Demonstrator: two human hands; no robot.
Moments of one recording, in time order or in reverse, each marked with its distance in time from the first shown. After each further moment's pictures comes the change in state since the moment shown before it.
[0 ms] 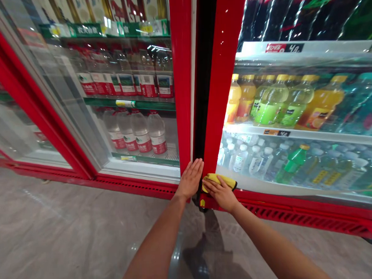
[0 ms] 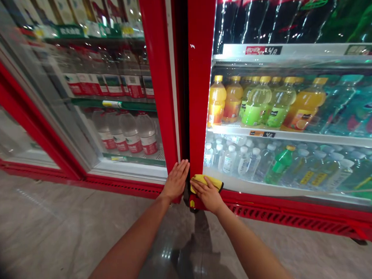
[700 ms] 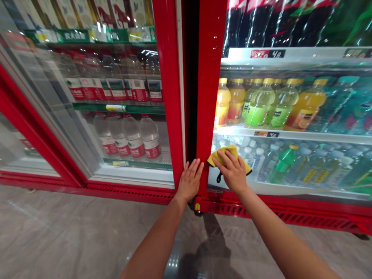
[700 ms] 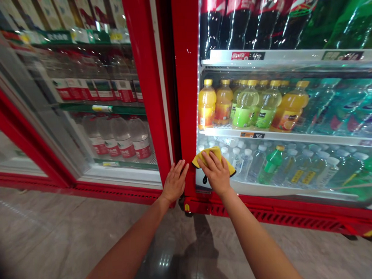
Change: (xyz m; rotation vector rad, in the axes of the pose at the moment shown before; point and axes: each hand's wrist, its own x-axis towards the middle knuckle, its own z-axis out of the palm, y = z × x) left_hand 0.024 0.018 0.002 -0.031 0.126 -0.017; right_hand 0.037 0.067 -0.098 -0.168 0.429 0.346
